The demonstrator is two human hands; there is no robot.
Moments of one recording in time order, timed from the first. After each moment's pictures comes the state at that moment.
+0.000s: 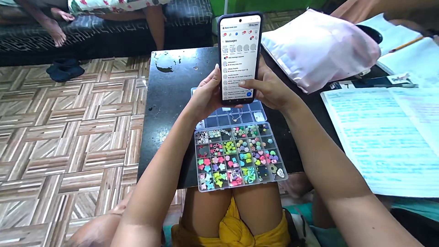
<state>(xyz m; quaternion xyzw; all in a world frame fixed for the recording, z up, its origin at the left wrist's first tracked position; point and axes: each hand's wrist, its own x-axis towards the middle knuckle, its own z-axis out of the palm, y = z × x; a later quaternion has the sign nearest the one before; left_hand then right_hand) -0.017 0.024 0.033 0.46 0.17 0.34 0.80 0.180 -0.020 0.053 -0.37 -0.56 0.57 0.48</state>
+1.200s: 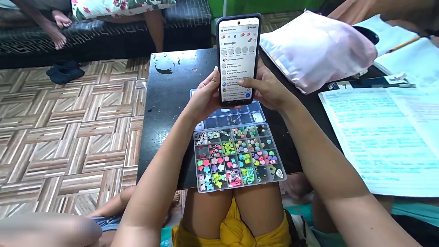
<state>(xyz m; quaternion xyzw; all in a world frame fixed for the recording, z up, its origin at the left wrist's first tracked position) -0.018 0.023 0.031 0.46 0.17 0.34 0.80 0.179 -0.018 0.052 -0.37 -0.56 0.56 0.49</state>
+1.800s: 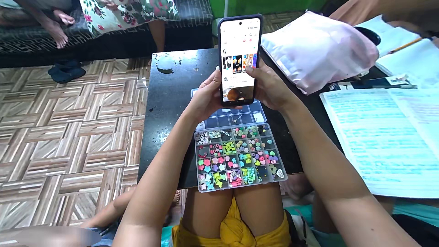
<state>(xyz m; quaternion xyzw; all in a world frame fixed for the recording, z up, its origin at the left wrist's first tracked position) -0.018 0.022 0.032 0.46 0.17 0.35 0.80 0.180 -0.019 0.054 -0.37 -0.53 0.58 0.50</state>
